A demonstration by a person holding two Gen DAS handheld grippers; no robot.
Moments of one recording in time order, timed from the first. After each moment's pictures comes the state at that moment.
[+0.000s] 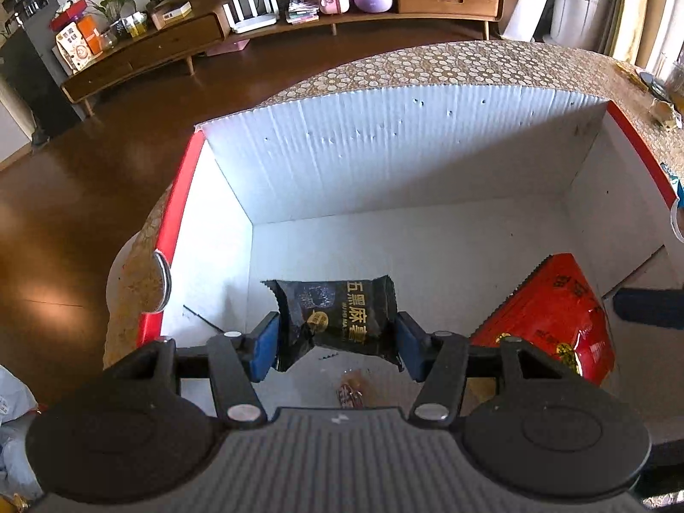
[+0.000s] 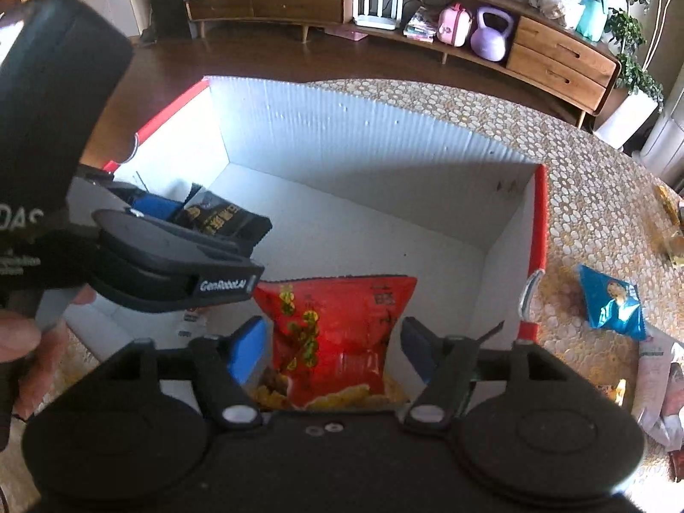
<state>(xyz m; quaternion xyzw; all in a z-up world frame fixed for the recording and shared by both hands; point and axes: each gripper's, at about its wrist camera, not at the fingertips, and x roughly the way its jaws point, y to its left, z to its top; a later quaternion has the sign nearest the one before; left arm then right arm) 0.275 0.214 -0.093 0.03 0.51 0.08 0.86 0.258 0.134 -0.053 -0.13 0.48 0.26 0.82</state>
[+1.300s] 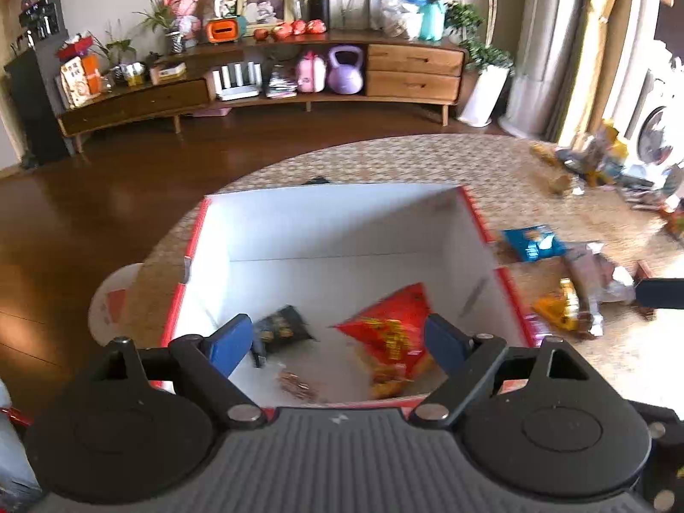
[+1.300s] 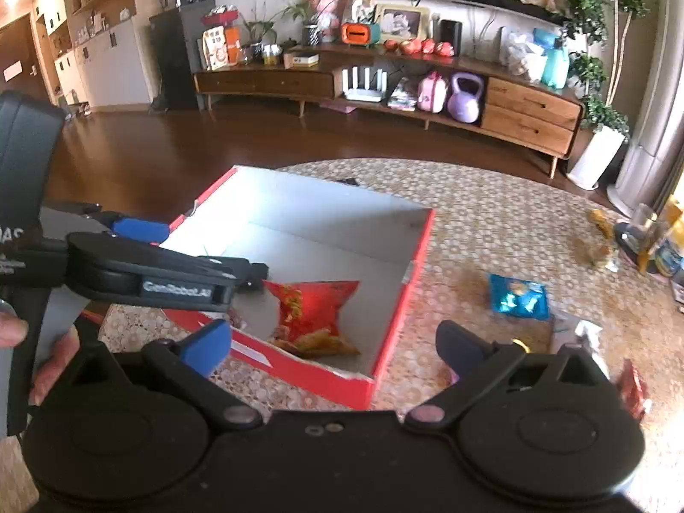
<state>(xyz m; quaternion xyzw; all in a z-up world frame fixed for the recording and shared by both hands) 0.175 0.163 0.008 -0.02 0.41 0.04 0.91 0.175 0.038 0.051 -0.09 0.40 0.27 0.87</state>
